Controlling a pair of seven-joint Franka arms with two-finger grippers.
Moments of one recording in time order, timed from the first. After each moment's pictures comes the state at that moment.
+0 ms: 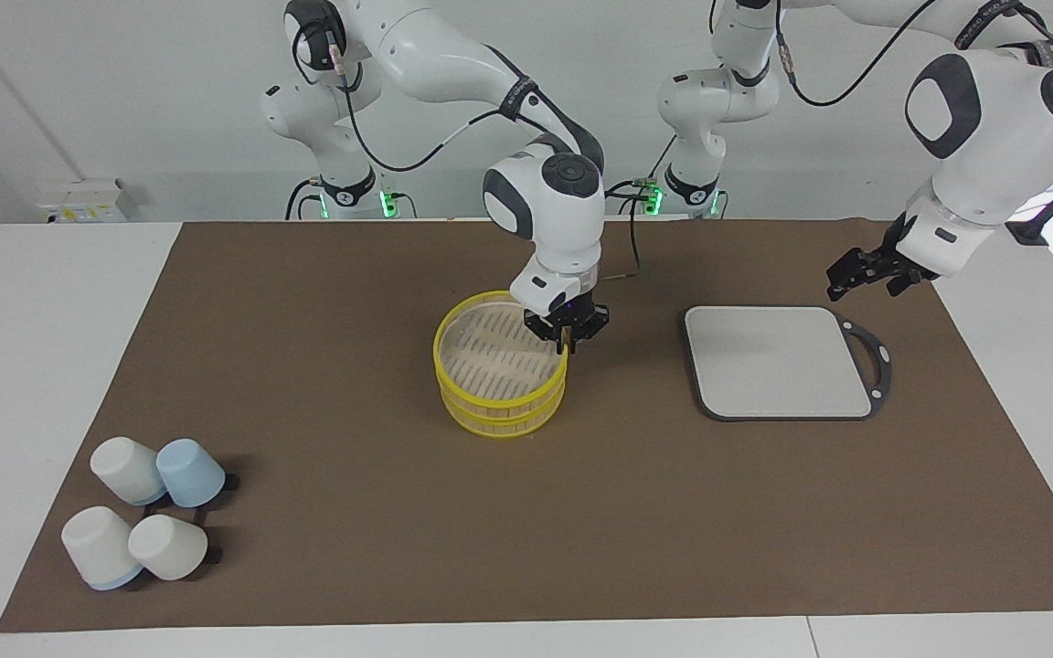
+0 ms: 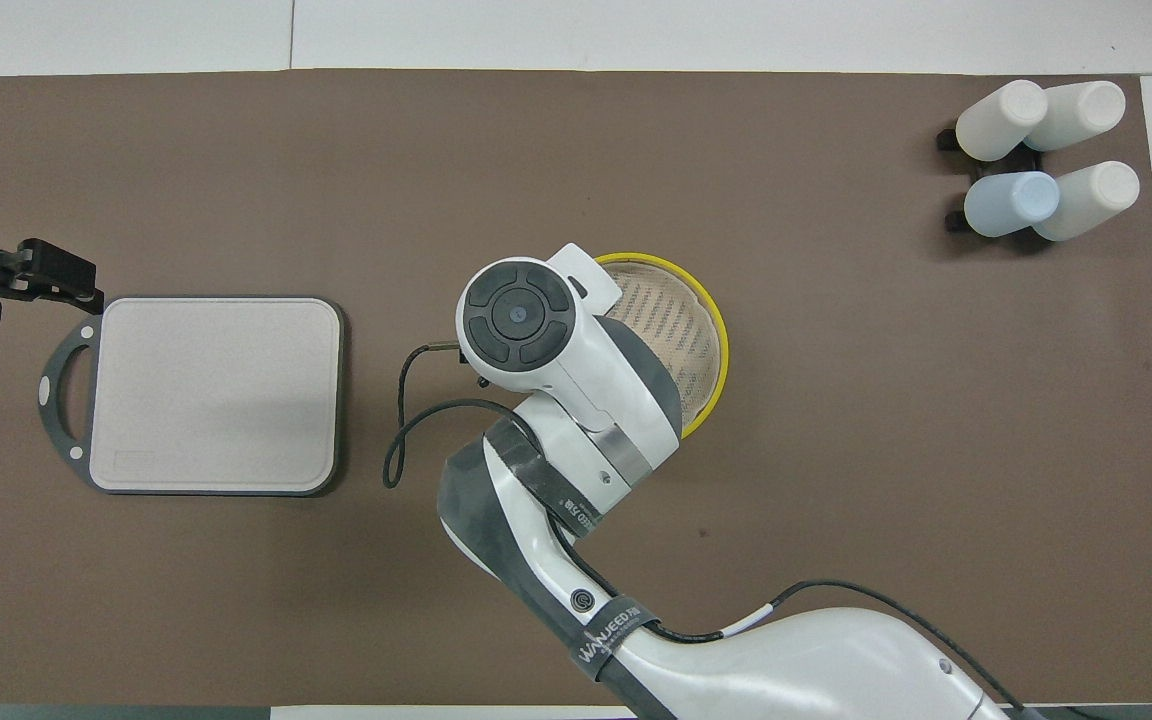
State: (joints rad) left arm 0.06 0.14 -0.04 -1.55 -0.01 1.57 0.01; right arm 0.71 0.49 -0.03 -1.49 0.01 2.07 0.70
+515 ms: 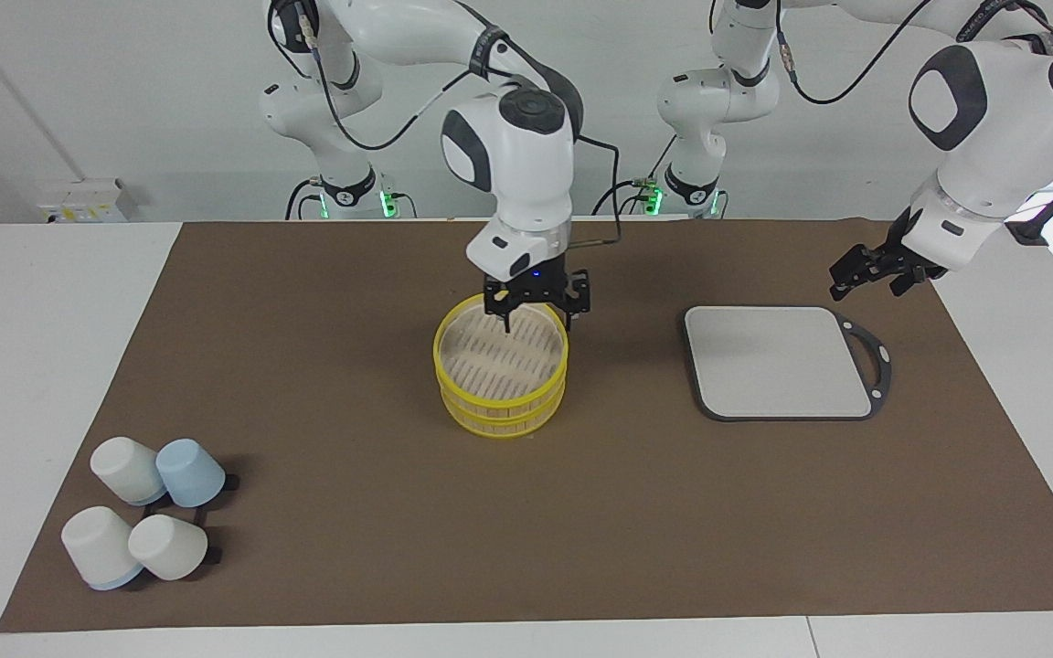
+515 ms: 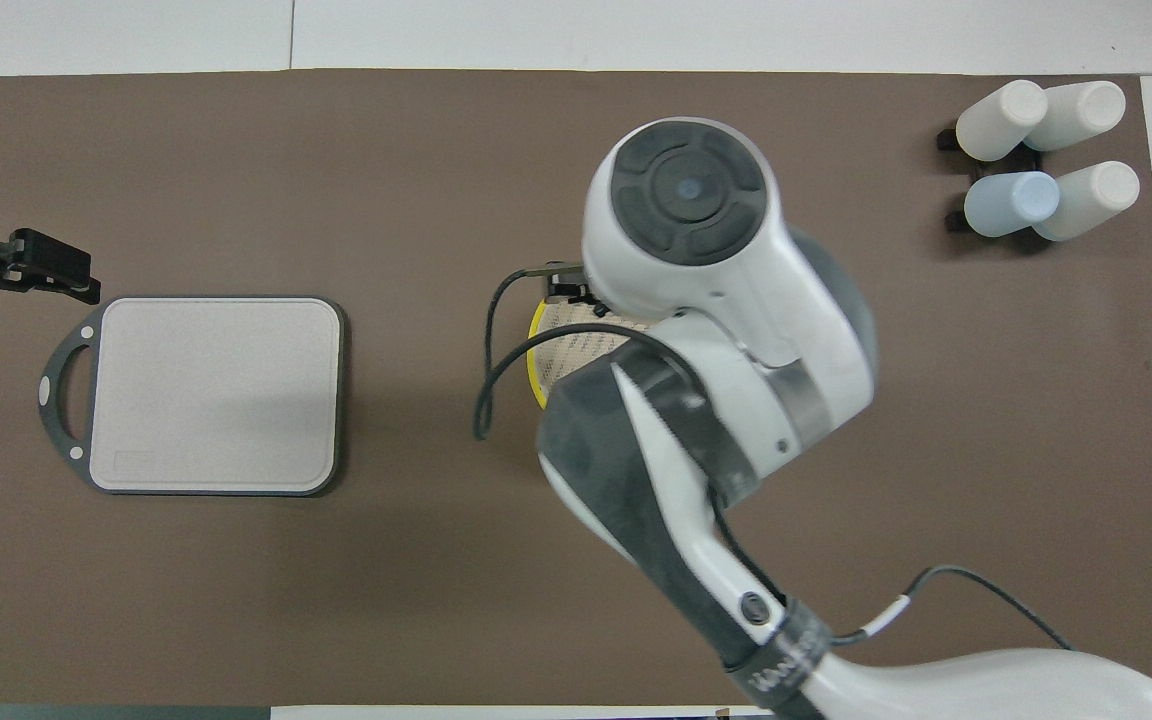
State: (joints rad) left arm 0.06 0.14 -0.04 -1.53 -0.02 1.58 0.01; right arm 0.54 0.32 -0.06 -1.39 -0.02 1.77 0.46
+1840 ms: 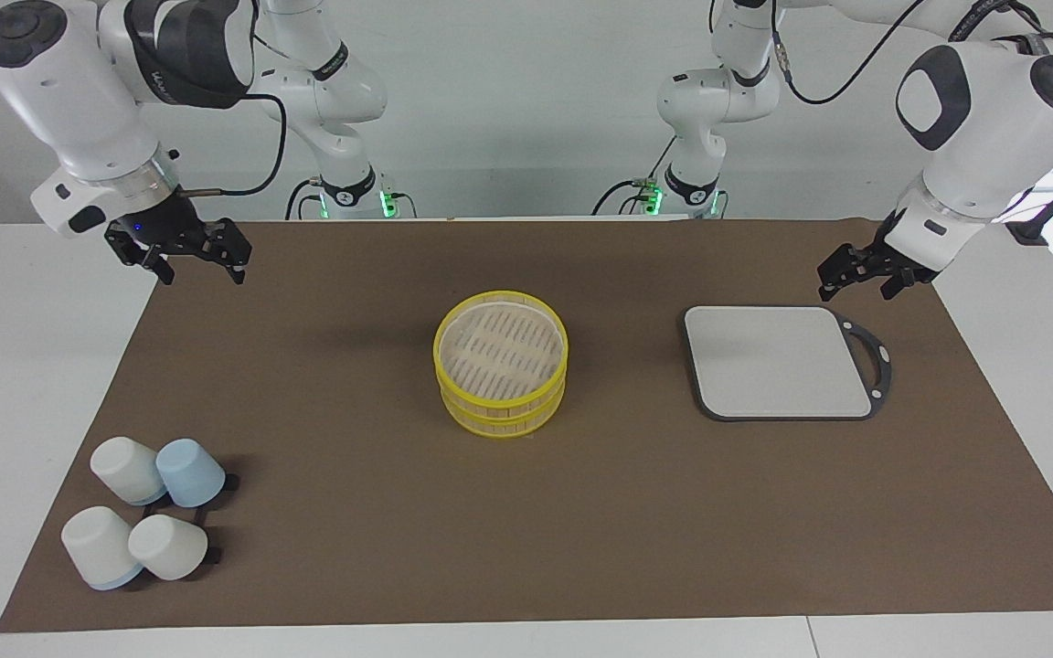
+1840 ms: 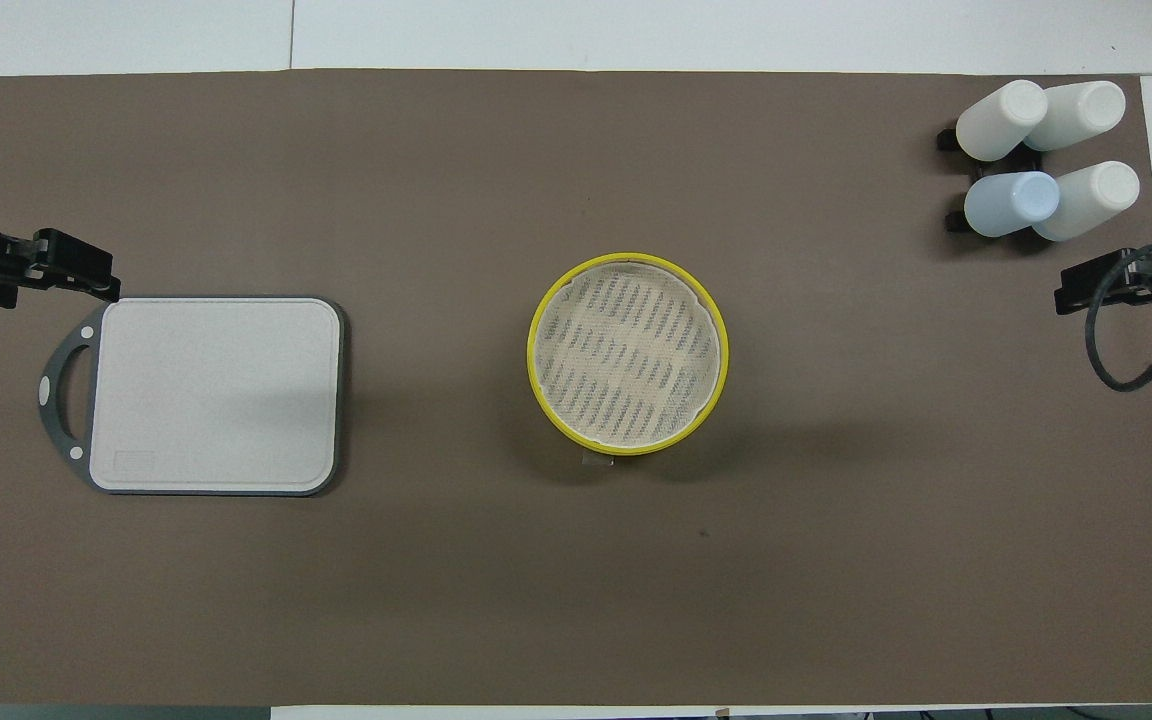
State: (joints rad) left arm 0.04 0.14 -0.05 -1.53 -0.02 1.59 0.03; right arm -0.01 0.02 -0.06 -1.64 -0.02 1.64 -0.05
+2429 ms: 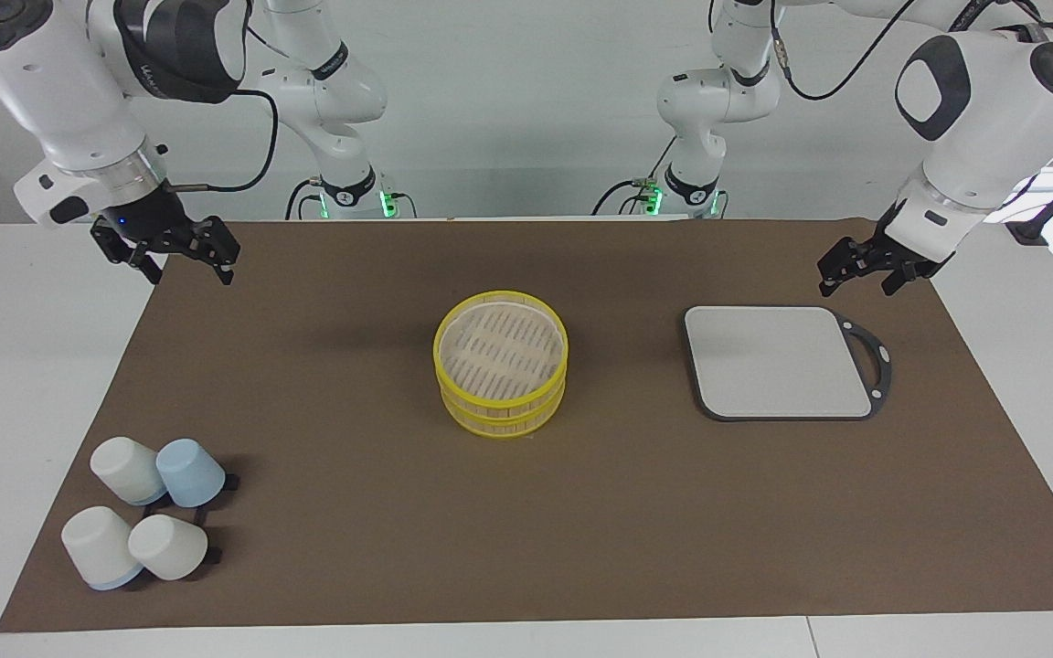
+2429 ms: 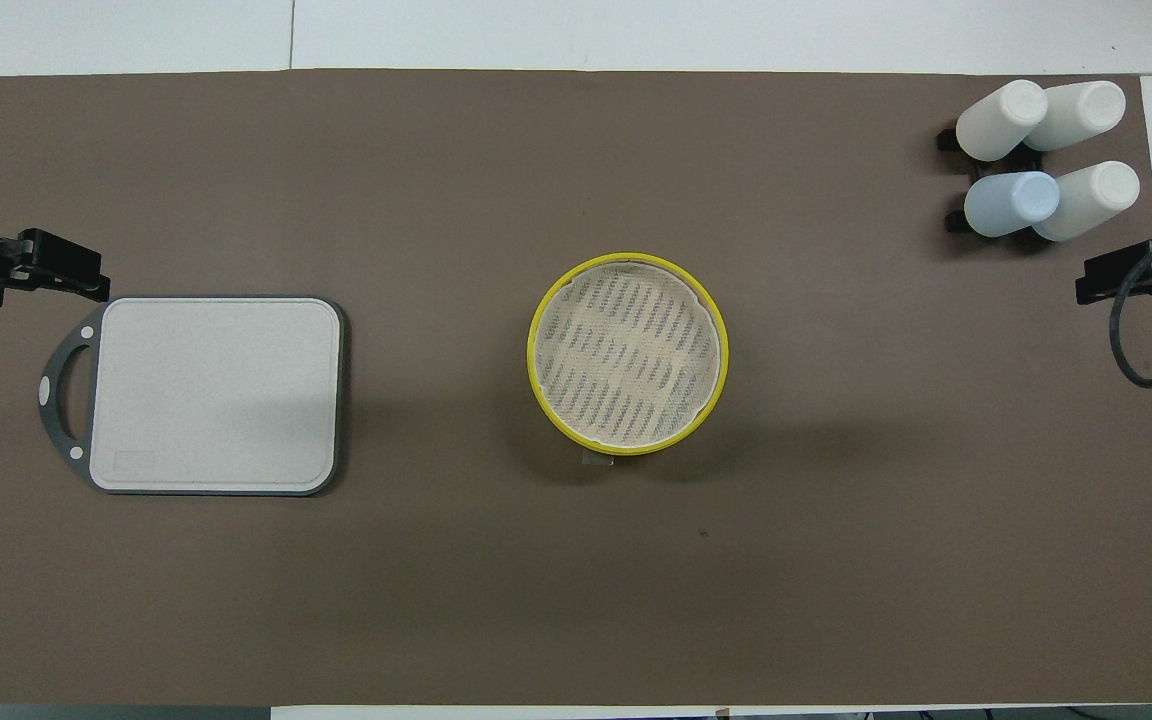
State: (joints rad) left arm 0.03 0.09 -0.05 -1.54 -0.02 1.58 0.03; right arm -0.03 0.02 -0.06 -1.63 -0.02 1.65 -0.05
